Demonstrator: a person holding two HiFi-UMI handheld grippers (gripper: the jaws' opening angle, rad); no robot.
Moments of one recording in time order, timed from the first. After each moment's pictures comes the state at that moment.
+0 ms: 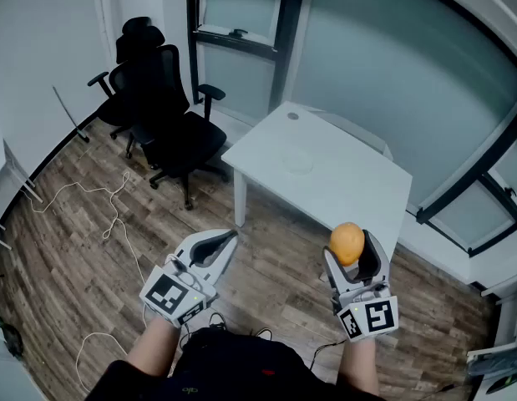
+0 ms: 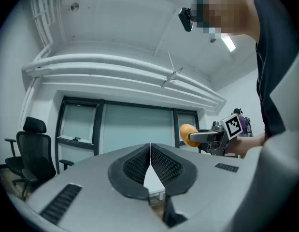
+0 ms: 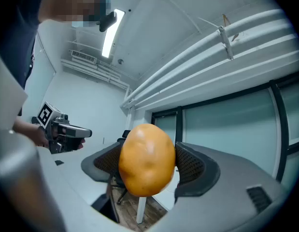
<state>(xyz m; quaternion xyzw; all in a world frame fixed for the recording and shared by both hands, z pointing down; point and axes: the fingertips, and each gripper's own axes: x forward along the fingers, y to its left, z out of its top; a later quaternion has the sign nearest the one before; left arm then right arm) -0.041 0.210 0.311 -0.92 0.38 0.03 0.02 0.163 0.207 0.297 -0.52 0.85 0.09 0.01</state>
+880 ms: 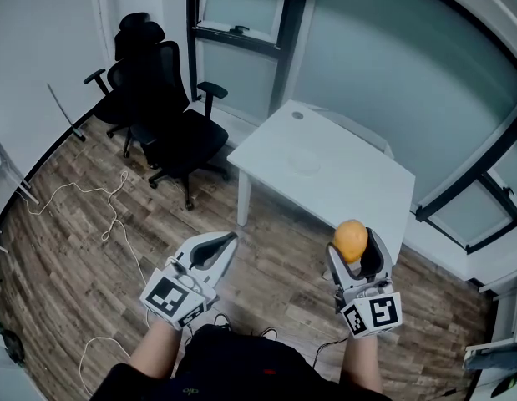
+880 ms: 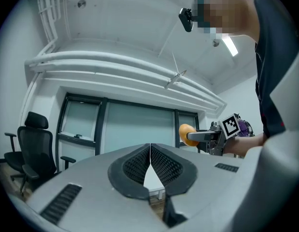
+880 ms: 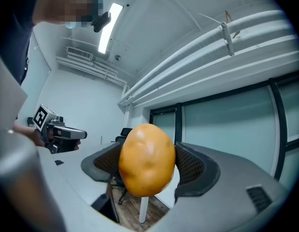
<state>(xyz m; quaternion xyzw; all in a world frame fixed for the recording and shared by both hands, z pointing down) -0.095 0.191 0.324 -0.93 0.37 0.04 0.00 0.119 0.182 0.305 -0.53 0.84 0.07 0.00</state>
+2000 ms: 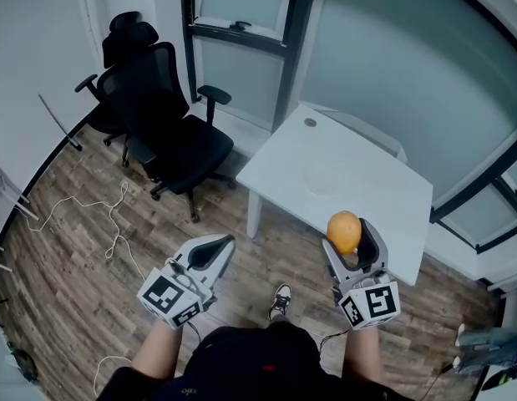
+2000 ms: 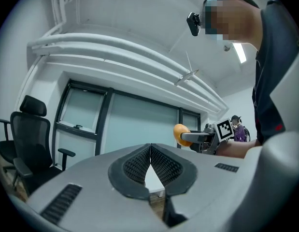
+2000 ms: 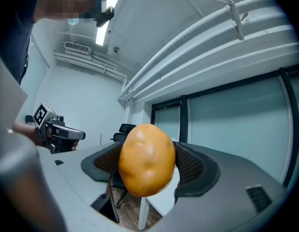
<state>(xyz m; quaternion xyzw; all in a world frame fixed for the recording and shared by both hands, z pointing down) -0.160 0.030 0.364 -0.93 0.36 0.03 -0.05 0.045 0.009 0.339 -0.52 0.85 0.06 -0.02</state>
